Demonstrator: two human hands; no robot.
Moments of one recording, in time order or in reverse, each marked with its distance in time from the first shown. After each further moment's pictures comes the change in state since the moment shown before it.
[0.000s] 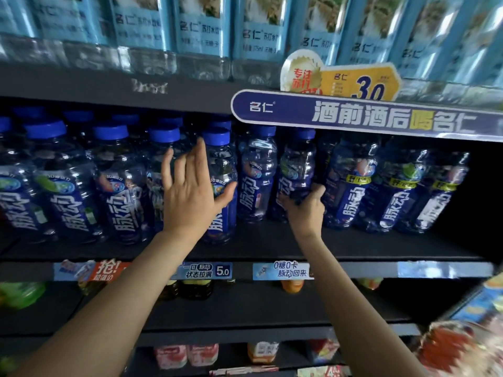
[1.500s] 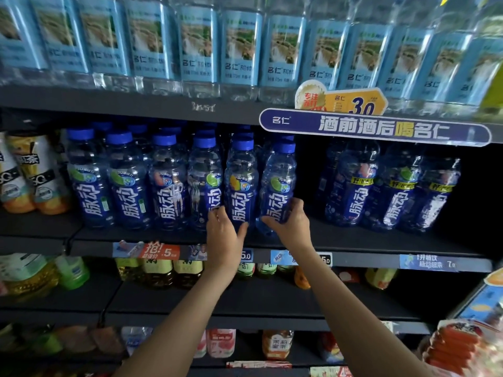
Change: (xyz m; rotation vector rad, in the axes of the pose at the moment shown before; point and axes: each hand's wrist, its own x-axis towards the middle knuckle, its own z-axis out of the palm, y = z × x) left_hand -0.073 0.022 -0.035 -0.569 -0.498 -0.522; right_hand -0.072 -0.020 0.008 -0.043 -0.274 -0.099
